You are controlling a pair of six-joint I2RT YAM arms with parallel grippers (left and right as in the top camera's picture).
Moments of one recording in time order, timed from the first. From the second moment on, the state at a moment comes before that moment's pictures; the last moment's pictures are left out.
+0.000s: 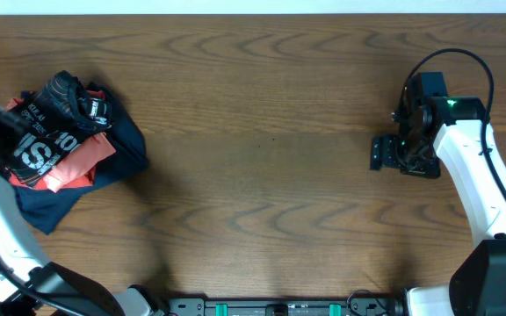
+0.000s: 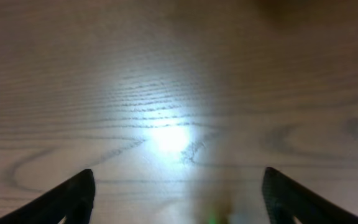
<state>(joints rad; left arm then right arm) 0.70 1.48 1.25 -0.56 0.25 -0.38 0.04 1.60 1.26 -1.19 -0.03 0.21</state>
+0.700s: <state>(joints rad) -0.14 1.48 1.26 -1.08 0.12 -0.20 -0.09 1.60 1.26 -1.18 -0.23 0.14</state>
